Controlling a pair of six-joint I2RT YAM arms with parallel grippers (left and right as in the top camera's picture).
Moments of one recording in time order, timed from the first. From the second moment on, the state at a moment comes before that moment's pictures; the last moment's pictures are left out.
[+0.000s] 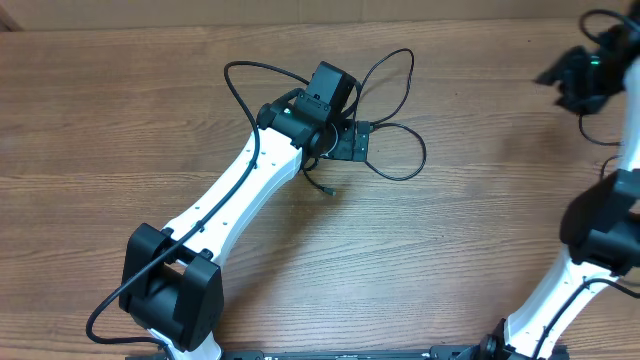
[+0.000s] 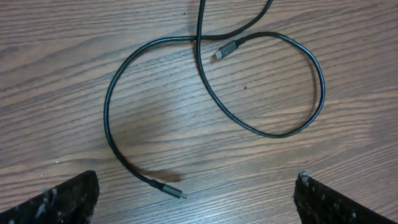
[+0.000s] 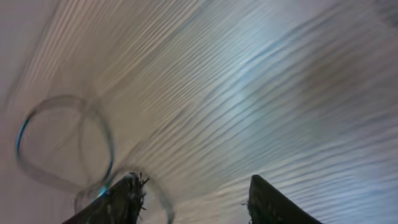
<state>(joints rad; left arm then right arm) -0.55 1.84 1.56 -0.81 0.01 -0.42 -0.36 2.16 2.17 -1.29 -0.32 0.34</state>
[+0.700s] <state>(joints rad) -0.54 1.84 1.56 -0.75 0.00 -0.42 -0.12 2.16 2.17 -1.34 -0.36 0.38</state>
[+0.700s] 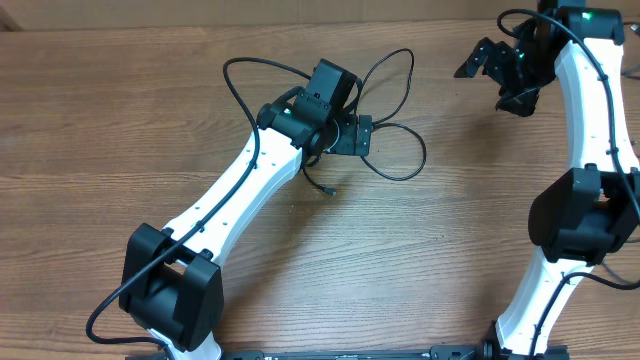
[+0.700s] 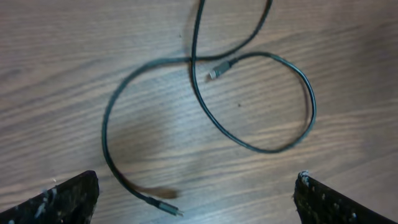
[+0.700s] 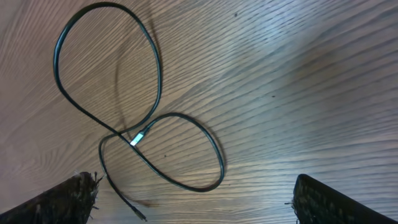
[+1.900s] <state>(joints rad) 0.06 1.84 1.59 -0.80 0.06 -0.50 0.47 2.48 2.17 -1.08 0.16 1.26</state>
